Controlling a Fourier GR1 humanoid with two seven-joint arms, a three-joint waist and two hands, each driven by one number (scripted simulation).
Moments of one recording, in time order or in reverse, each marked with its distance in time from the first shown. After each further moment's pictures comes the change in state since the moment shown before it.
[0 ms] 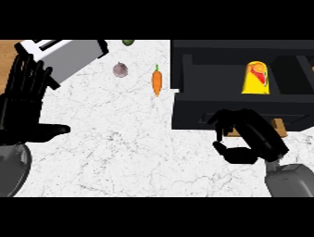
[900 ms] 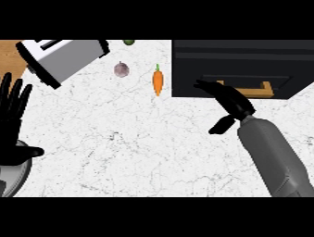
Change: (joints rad) left arm 0.169 -0.022 0.159 -0.017 -0.044 -0.202 -0.003; right arm -0.429 0.098 -0.117 0.805 0.140 -0.142 -0.218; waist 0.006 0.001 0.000
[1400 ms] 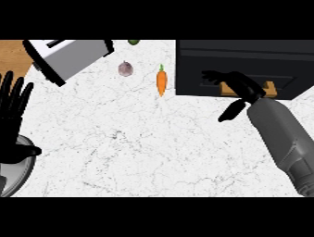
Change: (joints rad) left arm -0.026 -0.011 0.025 0.051 -0.005 -0.077 0.004; right arm -0.230 -0.066 -0.106 0.357 -0.029 0.017 -0.214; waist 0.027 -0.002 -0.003
